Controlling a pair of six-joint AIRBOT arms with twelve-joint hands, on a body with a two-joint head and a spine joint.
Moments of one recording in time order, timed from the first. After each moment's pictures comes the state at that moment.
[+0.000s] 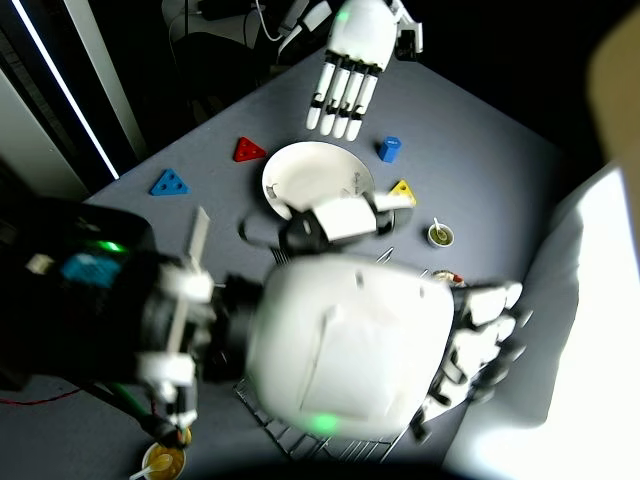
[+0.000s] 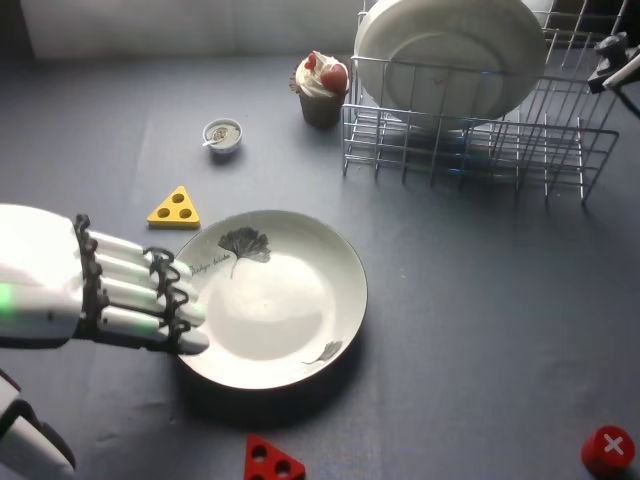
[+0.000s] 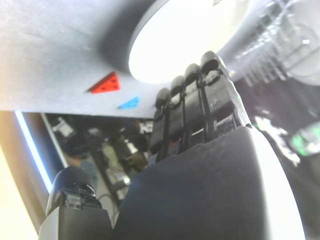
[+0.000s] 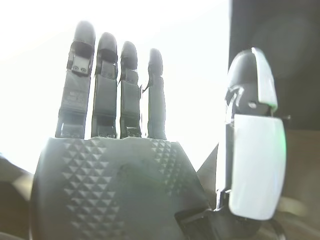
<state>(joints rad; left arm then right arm) 0.66 -0.81 1.25 1.34 -0.92 0.00 -0.14 -1.14 1.45 -0.31 0.43 -0.07</state>
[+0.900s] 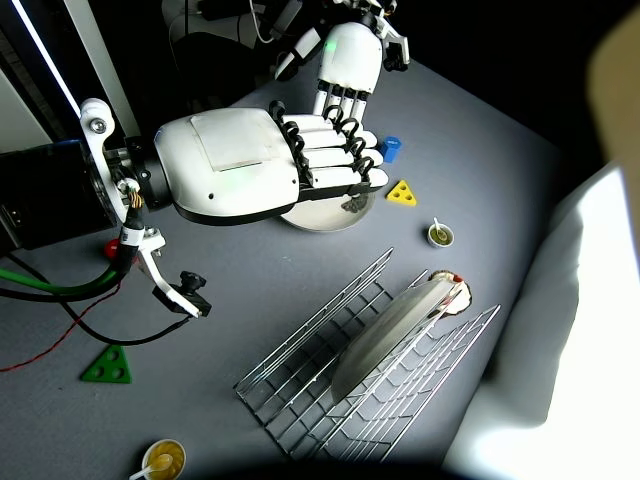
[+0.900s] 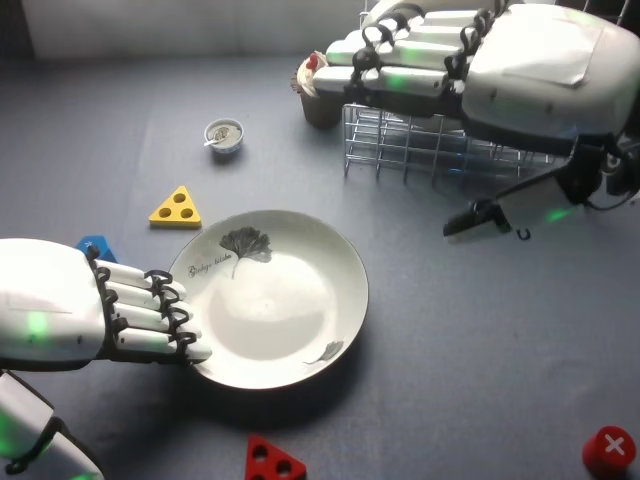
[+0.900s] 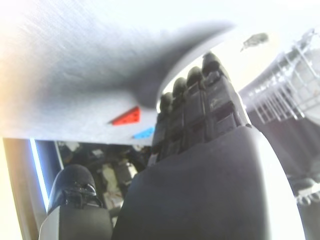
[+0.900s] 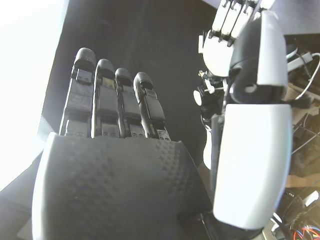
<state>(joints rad) 0.72 -0.85 1.21 1.32 -0.72 0.00 -0.37 -1.03 1.16 -0.66 0.65 -0.44</state>
